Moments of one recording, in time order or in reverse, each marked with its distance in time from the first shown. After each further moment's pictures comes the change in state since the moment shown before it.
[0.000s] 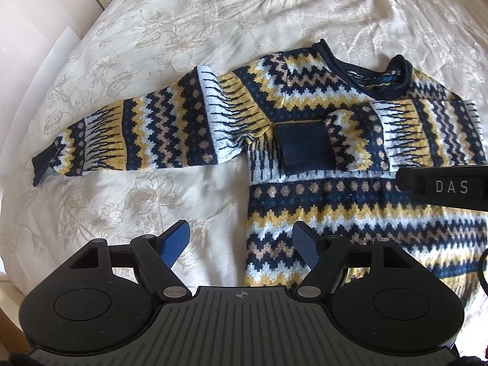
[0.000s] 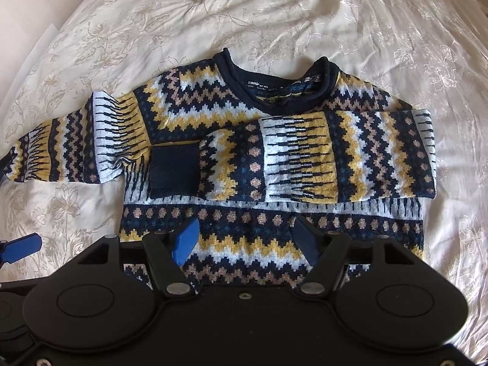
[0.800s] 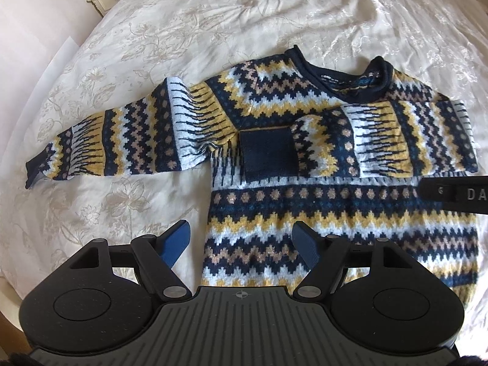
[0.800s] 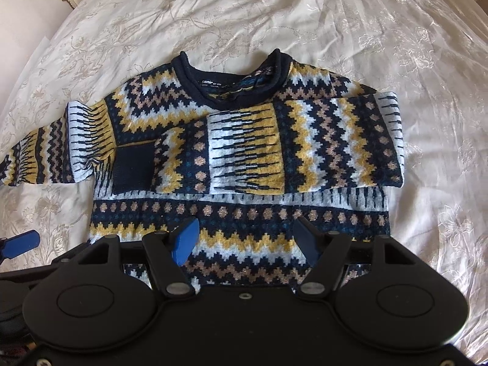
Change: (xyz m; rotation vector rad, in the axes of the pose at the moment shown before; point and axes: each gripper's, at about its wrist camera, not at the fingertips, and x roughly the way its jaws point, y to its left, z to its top) left arm -0.003 -0.053 -0.005 -0.012 -0.064 0.024; right arm -0.007 -0.073 -0.011 0.046 -0.014 0.023
